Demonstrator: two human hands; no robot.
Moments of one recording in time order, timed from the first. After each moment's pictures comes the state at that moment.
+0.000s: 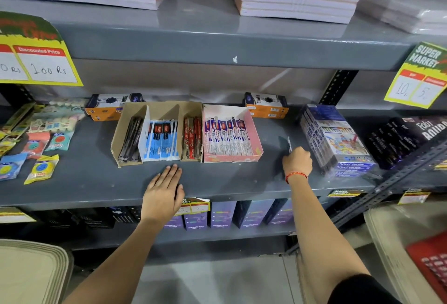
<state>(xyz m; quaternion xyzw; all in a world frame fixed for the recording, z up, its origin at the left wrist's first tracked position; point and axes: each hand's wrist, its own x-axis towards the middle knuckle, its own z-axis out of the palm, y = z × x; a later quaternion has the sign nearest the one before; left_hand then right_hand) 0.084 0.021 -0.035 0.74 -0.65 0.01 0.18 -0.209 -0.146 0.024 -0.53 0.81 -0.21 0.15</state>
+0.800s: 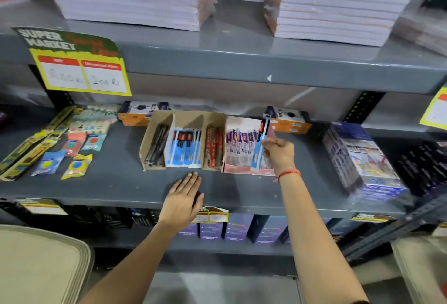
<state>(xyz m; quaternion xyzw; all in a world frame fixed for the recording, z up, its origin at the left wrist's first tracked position) 0.091 0.027 -0.026 0.72 -0.67 -0.01 0.15 -0.110 -0.152 0.061 -0.44 0.59 -0.44 0.52</state>
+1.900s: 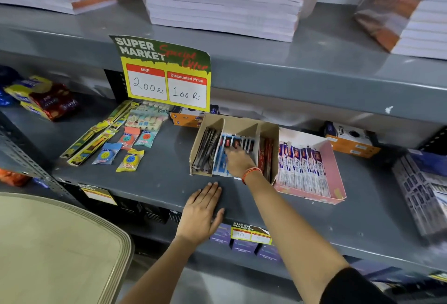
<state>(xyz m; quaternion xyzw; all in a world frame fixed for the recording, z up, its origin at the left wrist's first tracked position) 0.142 0.050 -0.039 0.74 -0.65 0.02 0.18 0.090 -0.130 0.027 -0.90 0.40 0.03 0.19</state>
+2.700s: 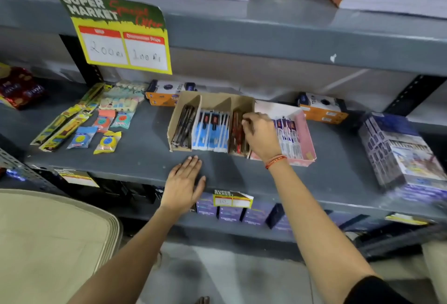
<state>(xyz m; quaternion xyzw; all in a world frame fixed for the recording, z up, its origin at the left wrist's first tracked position) 0.137 0.049 -0.030 0.76 -0.63 -0.01 0.16 -0.018 -0.110 0.078 -0.83 0.45 -0.30 0.16</state>
